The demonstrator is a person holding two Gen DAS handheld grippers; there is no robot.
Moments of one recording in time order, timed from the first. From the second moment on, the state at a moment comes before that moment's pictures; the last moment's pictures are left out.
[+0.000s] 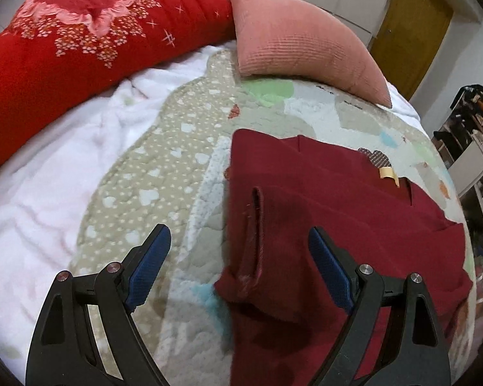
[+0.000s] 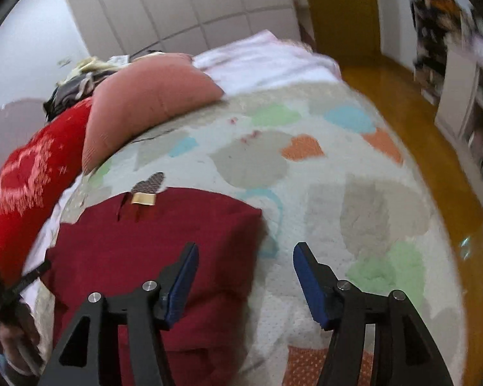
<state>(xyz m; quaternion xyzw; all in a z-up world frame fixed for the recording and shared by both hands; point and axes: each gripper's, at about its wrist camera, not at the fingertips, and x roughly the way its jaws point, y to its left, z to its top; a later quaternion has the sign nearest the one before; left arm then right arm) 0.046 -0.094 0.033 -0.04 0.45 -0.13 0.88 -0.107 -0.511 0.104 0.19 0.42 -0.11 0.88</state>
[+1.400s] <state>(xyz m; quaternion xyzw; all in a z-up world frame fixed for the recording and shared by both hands) 0.026 -0.095 0.021 0.01 0.45 -0.11 0.89 -0.155 -0.433 0.092 0.07 0.42 -0.01 0.90</state>
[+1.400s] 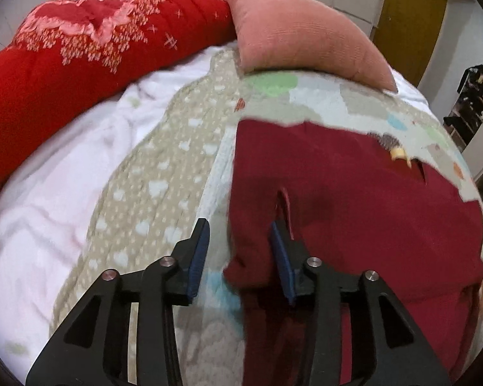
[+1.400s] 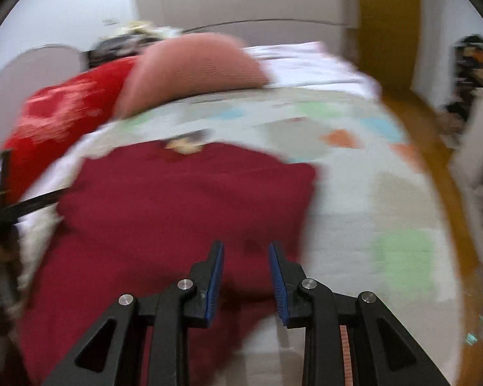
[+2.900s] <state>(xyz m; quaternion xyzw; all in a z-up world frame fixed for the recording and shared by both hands) -0.194 -0.036 0.009 -0.01 0.51 -0.17 0.84 -0.324 -0.385 0.057 0.12 0.48 0.06 0.87</state>
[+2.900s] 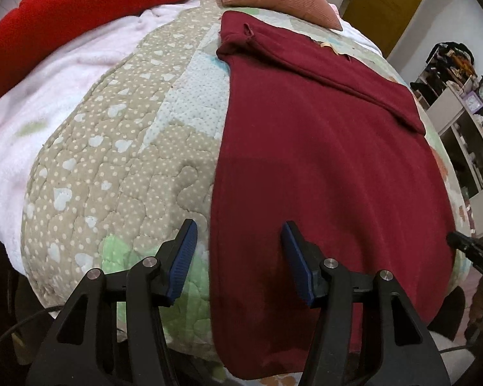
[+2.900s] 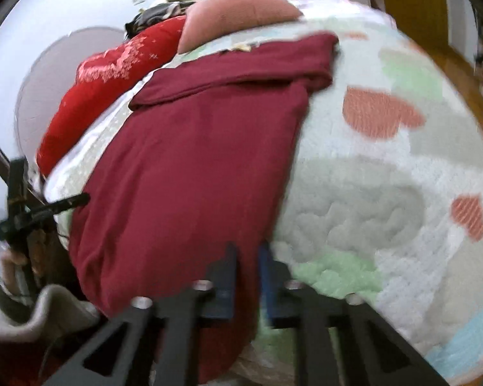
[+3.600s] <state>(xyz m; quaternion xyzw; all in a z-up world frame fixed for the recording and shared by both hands) -0.208 -0.034 0.011 0.00 0.51 -0.16 0.84 -0.354 -0.408 0.050 0.13 0.50 0.07 0.85</state>
